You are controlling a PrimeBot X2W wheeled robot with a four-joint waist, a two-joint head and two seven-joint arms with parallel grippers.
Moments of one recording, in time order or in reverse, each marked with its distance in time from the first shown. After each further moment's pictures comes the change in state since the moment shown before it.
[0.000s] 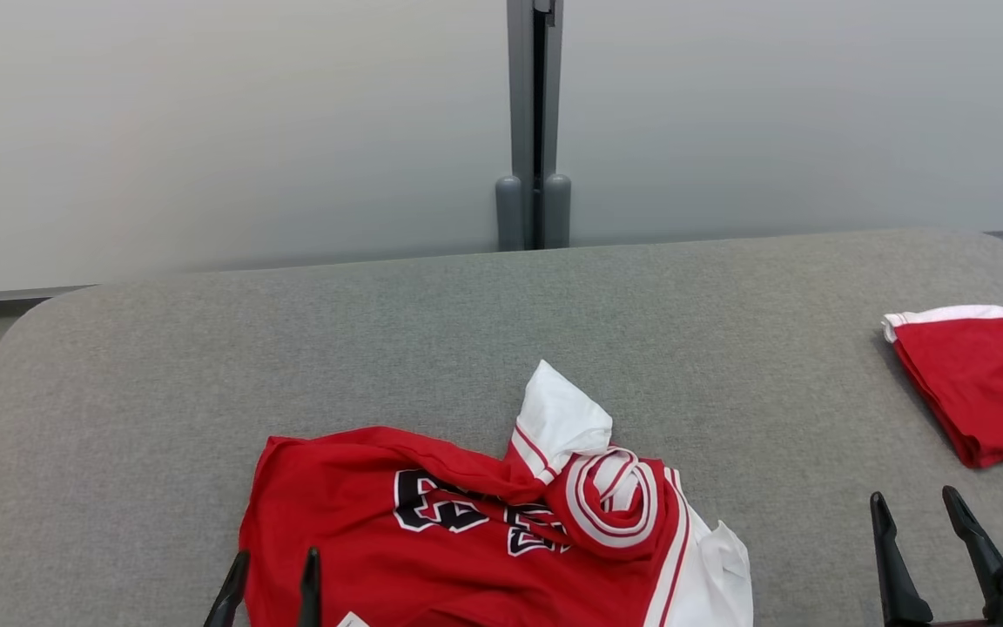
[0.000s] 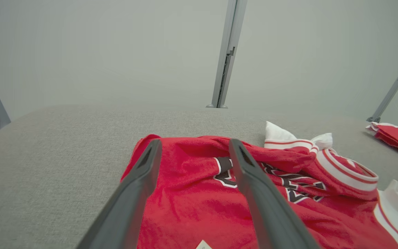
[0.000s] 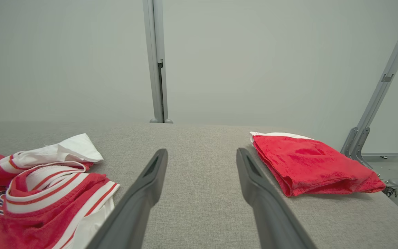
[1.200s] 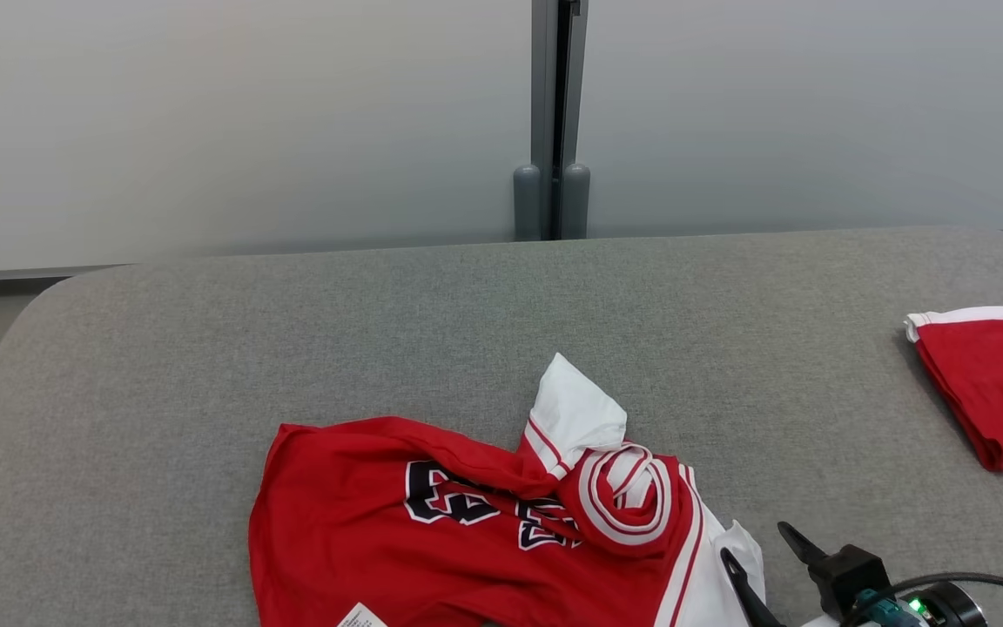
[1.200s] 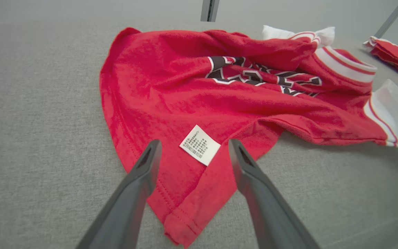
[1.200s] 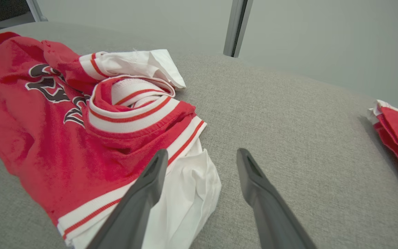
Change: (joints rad) left arm 0.147 -0.063 0.106 0.030 0.127 -0.224 0.209; right arm -0.102 -0.046 0.302 0.157 -0.058 0.000 0.207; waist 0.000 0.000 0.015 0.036
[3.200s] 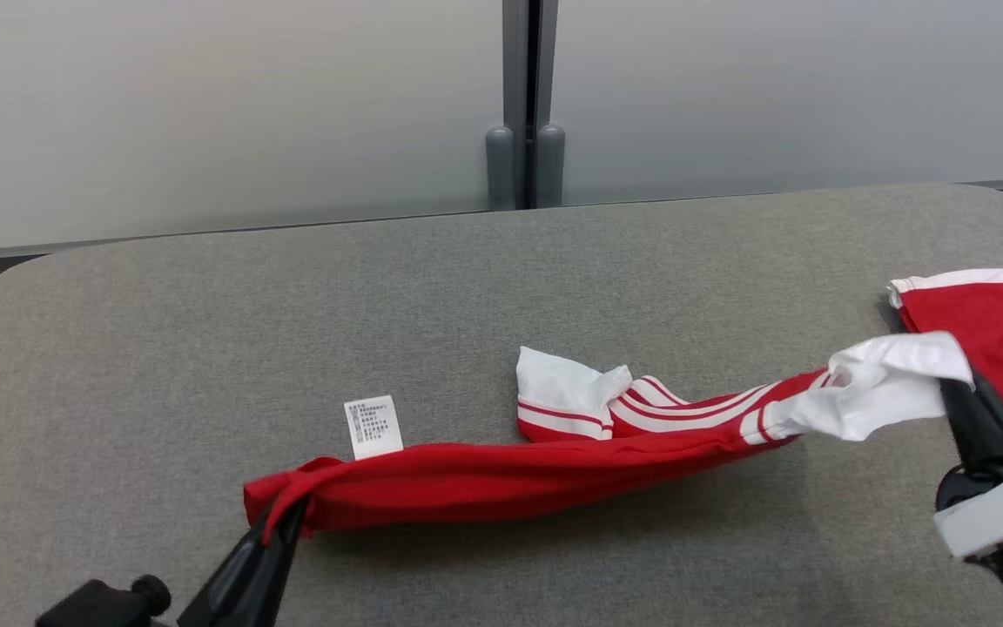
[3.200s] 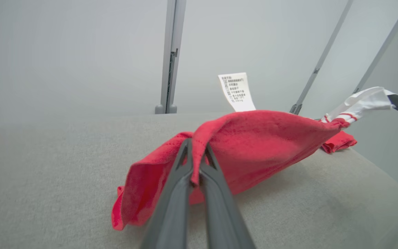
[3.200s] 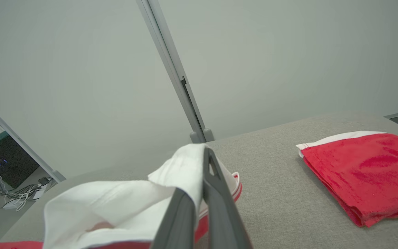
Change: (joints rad) left arm -0.034 0.139 0.017 -0.492 -0.215 -0.015 0.156; right arm -0.037 -0.075 -0.255 -0.464 0.586 0.000 0.278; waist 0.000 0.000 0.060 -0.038
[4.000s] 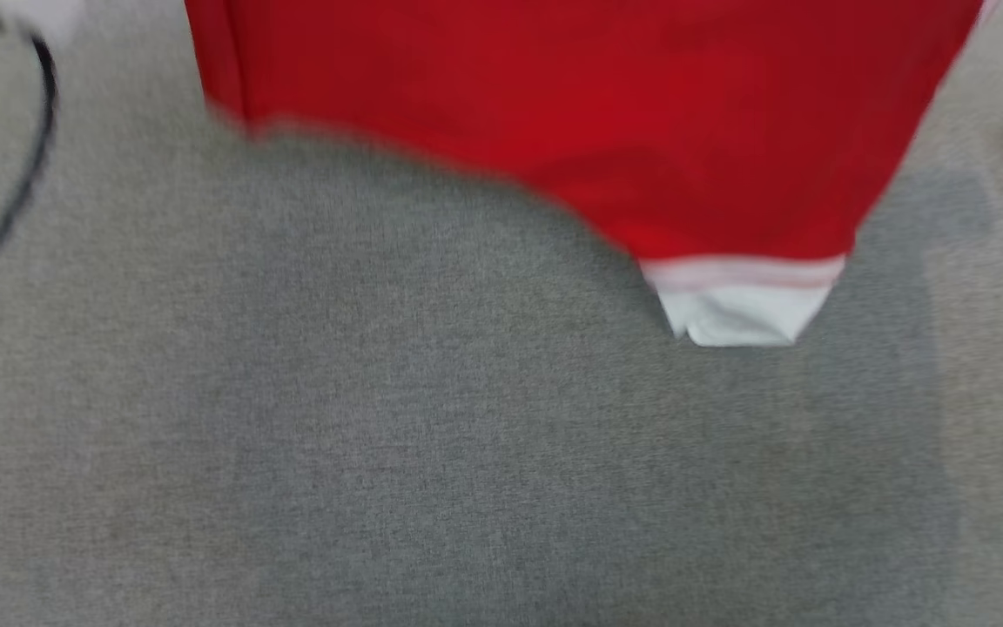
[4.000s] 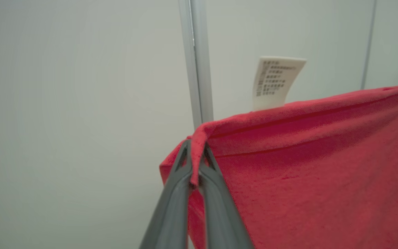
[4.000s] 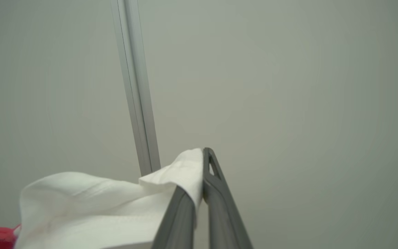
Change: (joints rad) left arm -1.348 0.171 -0.052 0.389 -0.125 -0.024 0.244; right arm -1.103 -0.037 -0.101 0.161 -0.242 0.000 0.179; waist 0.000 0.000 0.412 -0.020
